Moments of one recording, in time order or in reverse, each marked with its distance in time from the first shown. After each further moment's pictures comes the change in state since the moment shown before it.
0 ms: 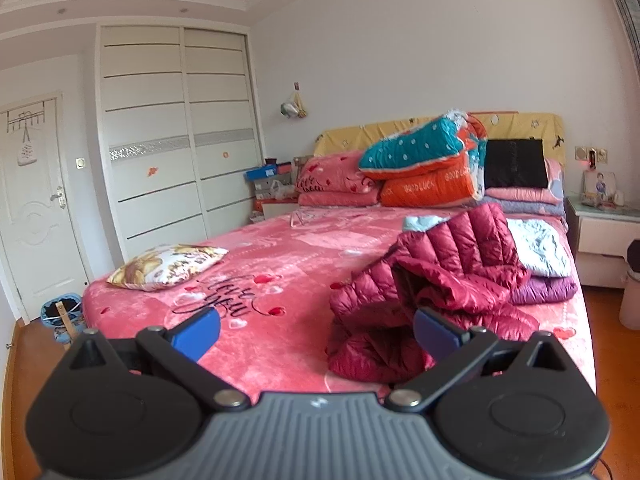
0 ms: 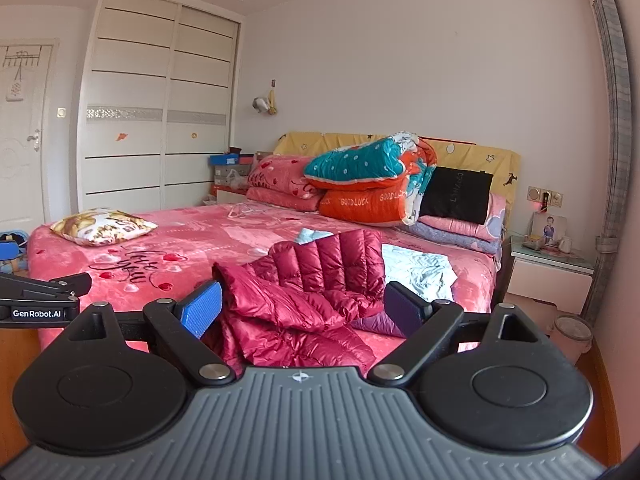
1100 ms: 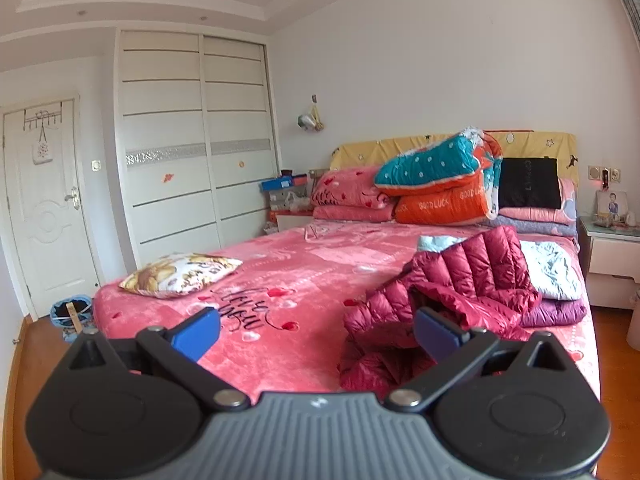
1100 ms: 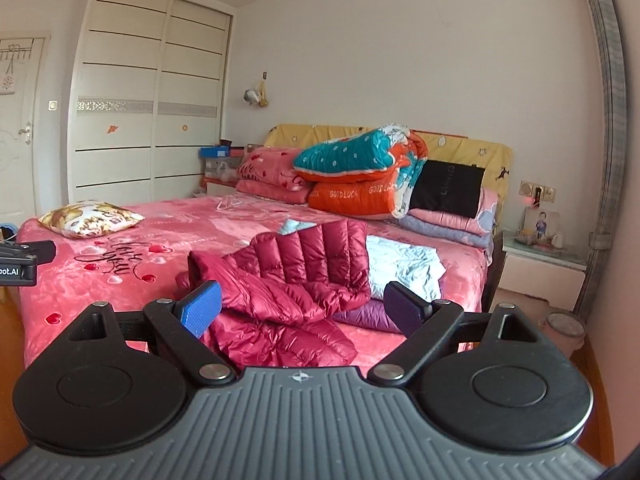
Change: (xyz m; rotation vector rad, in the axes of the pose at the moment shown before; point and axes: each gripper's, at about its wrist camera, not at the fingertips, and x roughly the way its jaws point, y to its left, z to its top) left arm -0.010 0.019 0.013 -0.046 -0.054 0.040; right arm -0.007 0.011 0.022 -0.018 0.017 -0.047
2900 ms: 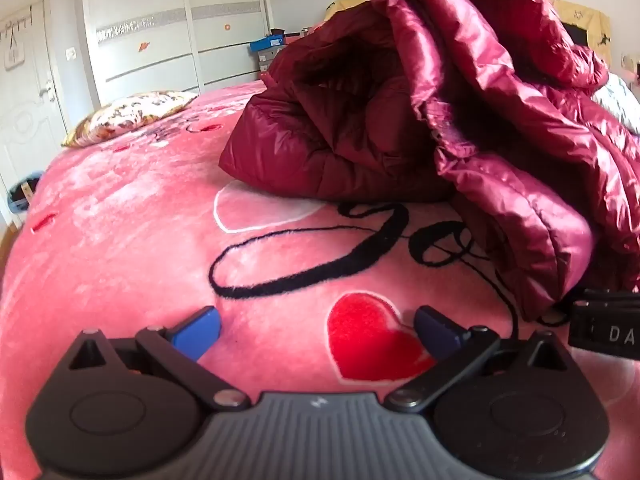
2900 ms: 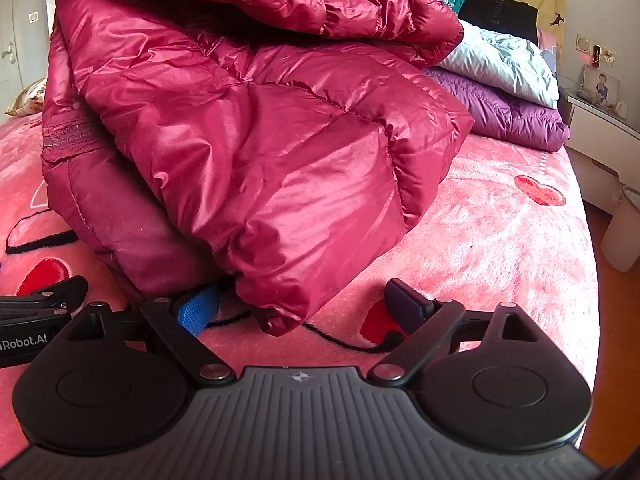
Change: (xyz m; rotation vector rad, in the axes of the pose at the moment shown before) left arm 0.213 -0.132 -0.210 0.004 0.404 0.037; right arm 0.350 0.016 -0.266 0.054 0.412 0.113
